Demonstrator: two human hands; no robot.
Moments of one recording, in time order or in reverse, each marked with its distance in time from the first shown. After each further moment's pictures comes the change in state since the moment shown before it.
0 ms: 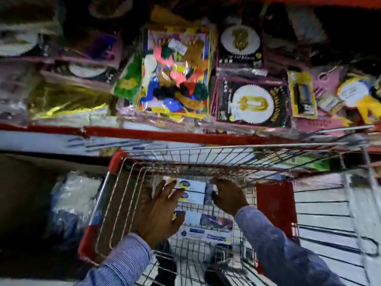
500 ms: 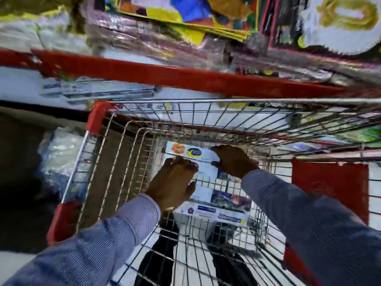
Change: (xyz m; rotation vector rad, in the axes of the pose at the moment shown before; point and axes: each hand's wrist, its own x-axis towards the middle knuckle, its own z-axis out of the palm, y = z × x) left_hand 0.061 -0.054 0.095 0.096 -0.150 0.176; right_hand 0.131 0.047 0.101 -0.367 -0.238 -0.197
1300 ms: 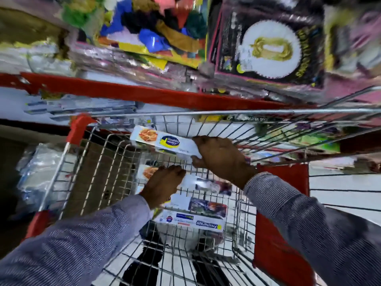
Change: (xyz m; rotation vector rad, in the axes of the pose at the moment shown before) left_hand 0.043 0.016 0.030 0.166 -0.077 -0.012; right_hand -0.098 -0.026 -0.110 -0.122 0.445 -0.141
